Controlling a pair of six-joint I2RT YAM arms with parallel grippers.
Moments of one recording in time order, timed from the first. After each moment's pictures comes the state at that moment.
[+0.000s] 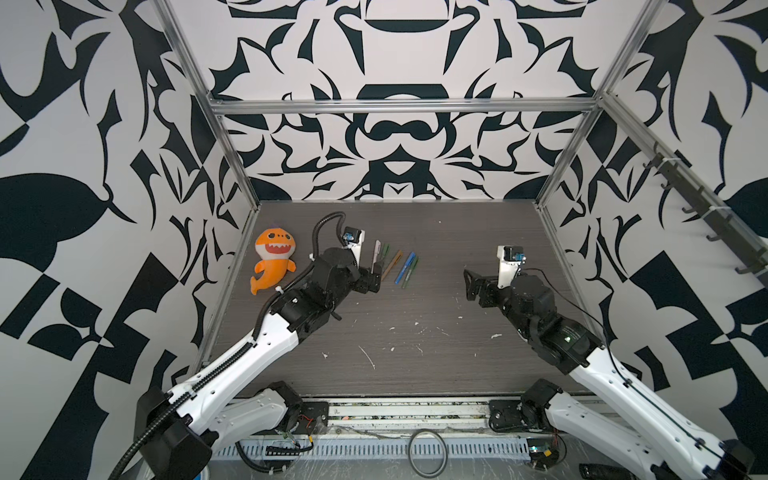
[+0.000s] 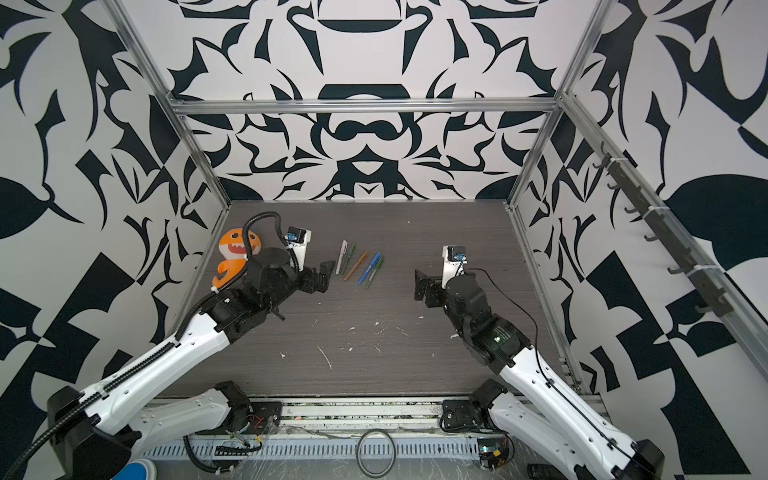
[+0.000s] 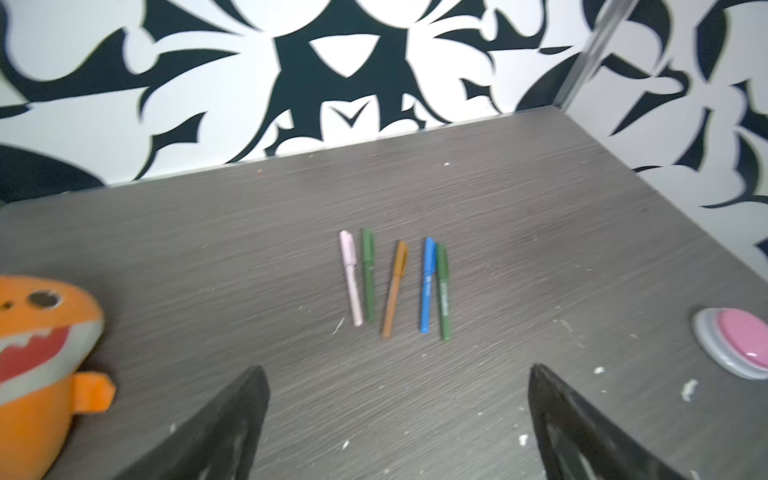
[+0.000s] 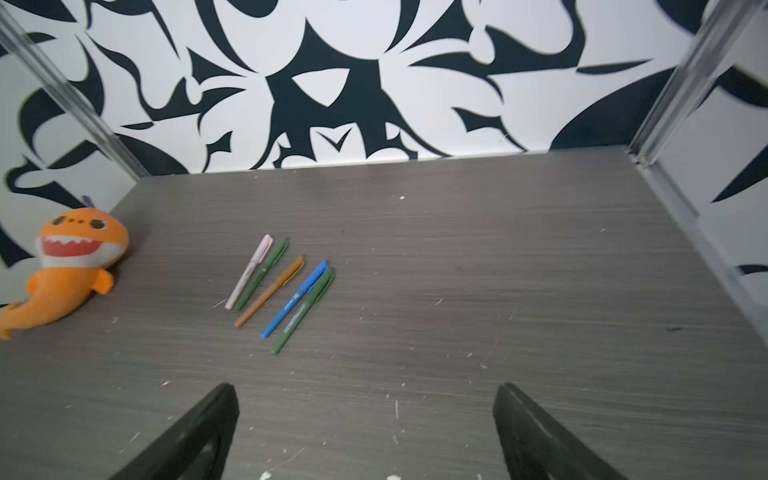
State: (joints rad) left arm -0.70 1.04 0.87 -0.28 -0.26 -0.21; right arm 0.60 0.76 0.70 -0.32 0.35 0.34
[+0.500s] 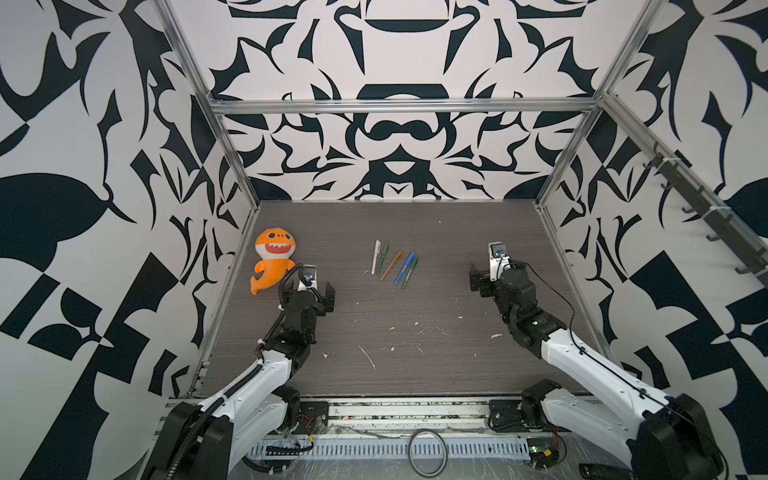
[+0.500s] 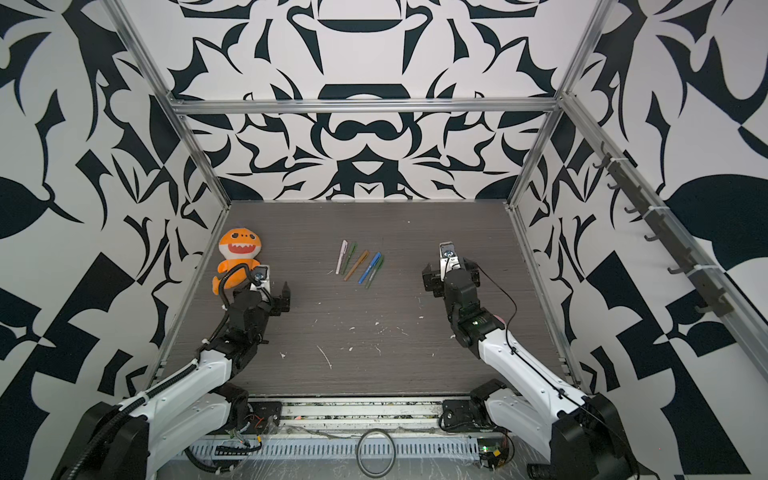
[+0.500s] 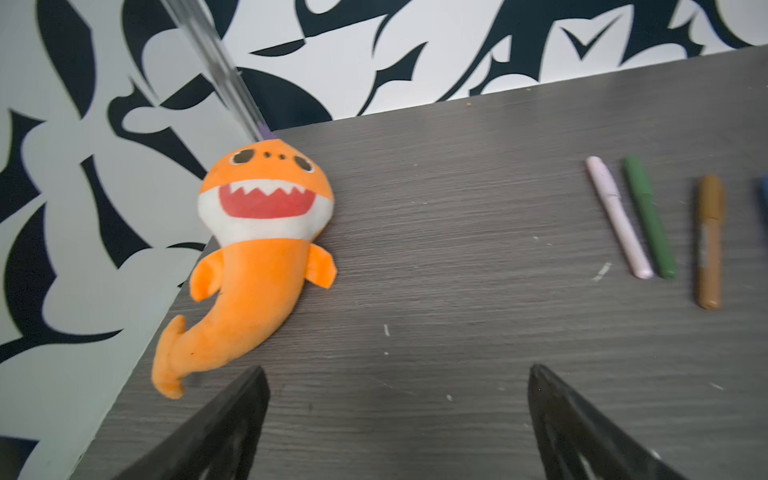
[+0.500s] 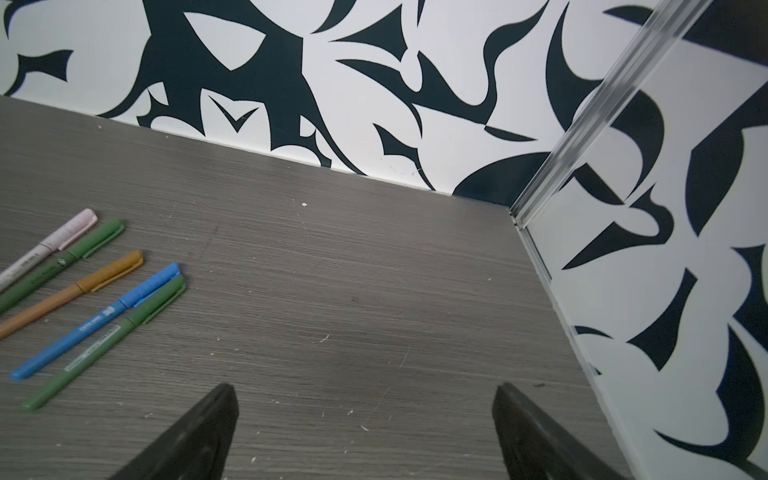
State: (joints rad) left arm -0.32 0.98 0.24 0.40 -0.39 0.04; right arm 0.41 0.99 0.51 0.15 0.40 -0.08
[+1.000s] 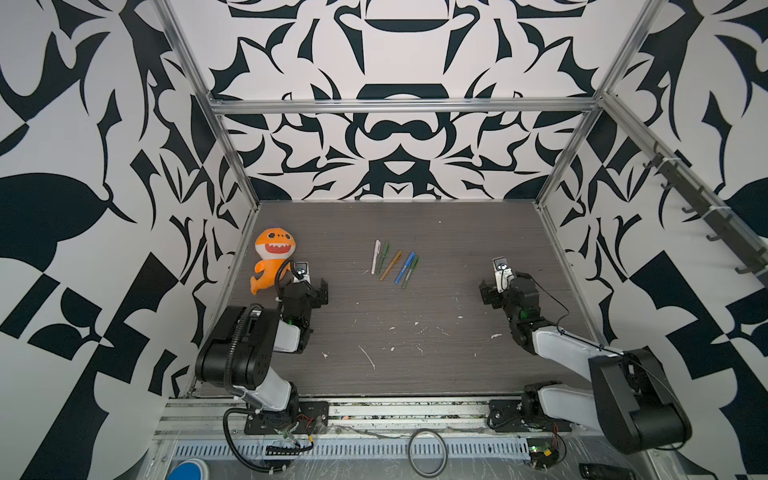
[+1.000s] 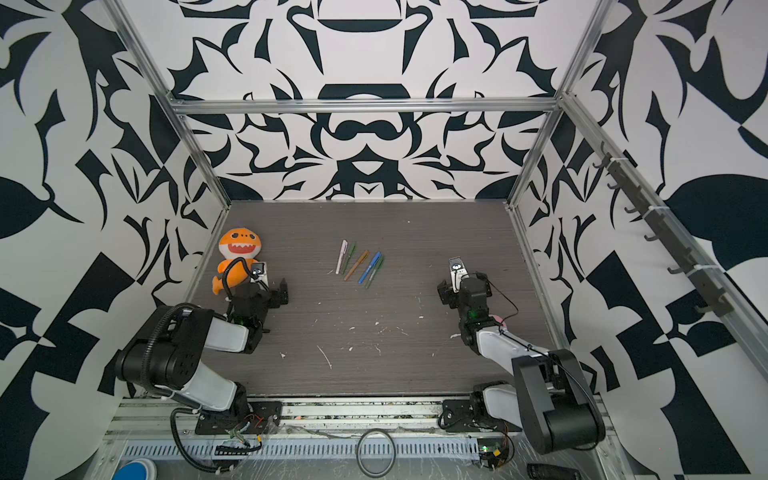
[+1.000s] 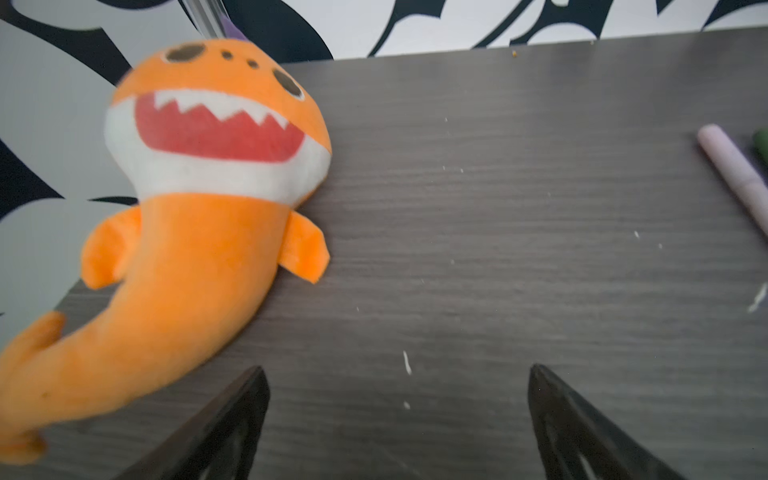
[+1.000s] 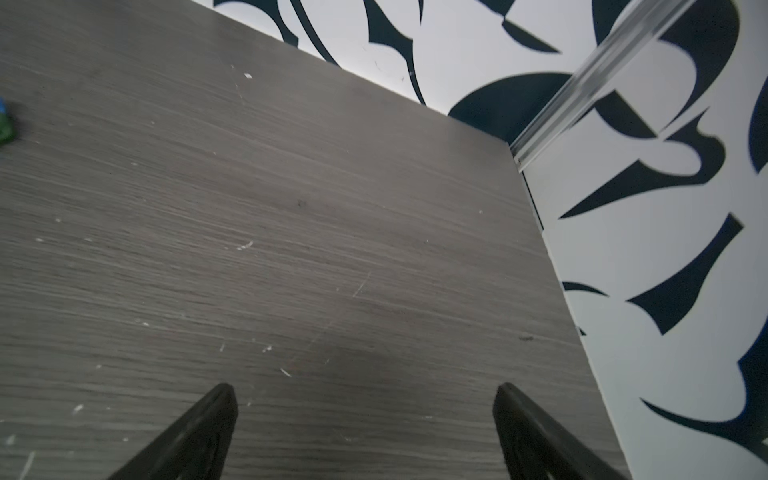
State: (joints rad) left arm -0.11 1.58 0.28 0.93 -0.20 0.01; right arm 0.14 1.25 0.31 0.48 0.20 -0.24
